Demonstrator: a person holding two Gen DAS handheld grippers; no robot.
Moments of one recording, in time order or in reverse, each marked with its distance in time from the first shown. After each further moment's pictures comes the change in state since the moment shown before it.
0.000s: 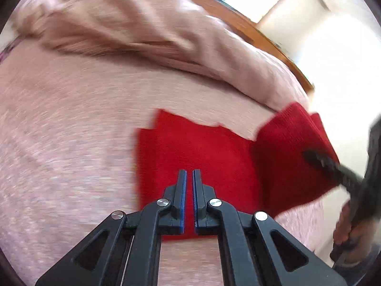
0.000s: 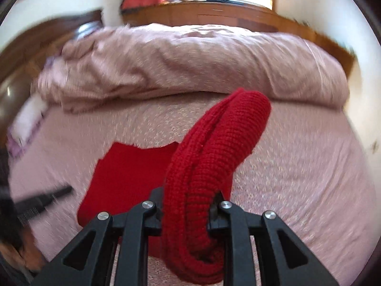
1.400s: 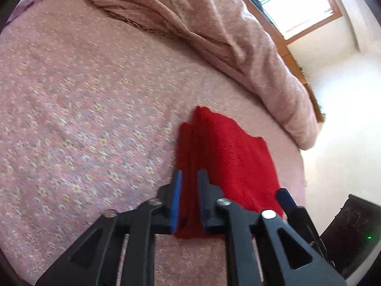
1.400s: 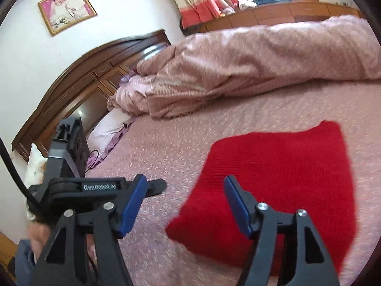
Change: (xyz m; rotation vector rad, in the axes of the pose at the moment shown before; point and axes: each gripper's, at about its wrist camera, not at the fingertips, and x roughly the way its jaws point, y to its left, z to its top) left arm -0.008 0.078 -0.002 -0.225 0.063 -0.054; right arm 0.032 0.103 -0.063 0.083 -0.184 0.561
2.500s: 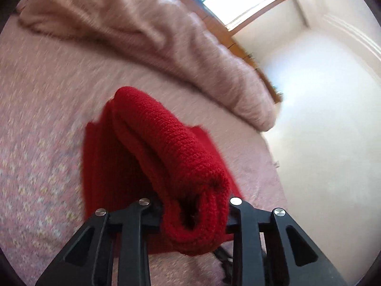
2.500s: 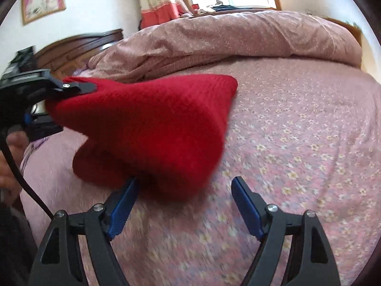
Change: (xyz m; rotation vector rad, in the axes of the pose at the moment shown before) left arm 0.049 -0.106 -0.032 0.229 -0.067 -0.243; right arm -0.039 -0.113 -0.086 0.014 -0.024 -0.317
